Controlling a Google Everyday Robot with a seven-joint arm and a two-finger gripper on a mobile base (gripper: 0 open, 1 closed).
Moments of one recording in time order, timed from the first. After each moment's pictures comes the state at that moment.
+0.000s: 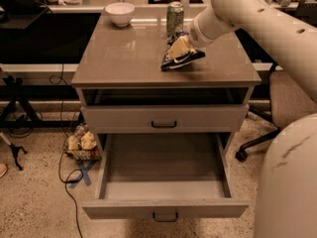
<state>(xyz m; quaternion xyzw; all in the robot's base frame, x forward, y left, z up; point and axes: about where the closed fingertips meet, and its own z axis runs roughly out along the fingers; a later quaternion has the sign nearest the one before) 0.772 -0.093 0.867 -0.32 0.88 0.09 0.36</state>
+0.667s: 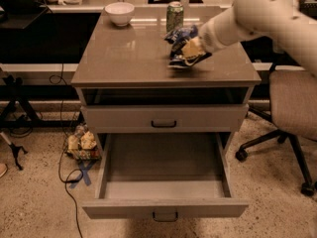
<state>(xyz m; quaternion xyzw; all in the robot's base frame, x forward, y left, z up) 0.735 -0.107 0.882 -0.32 0.85 0.11 0.39</state>
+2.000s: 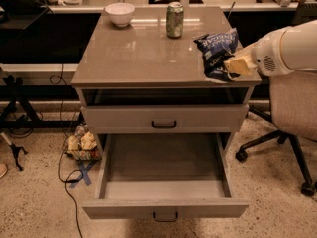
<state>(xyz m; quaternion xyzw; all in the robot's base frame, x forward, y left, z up) 0.596 -0.190 0.923 -0.38 0.81 0.08 0.44</state>
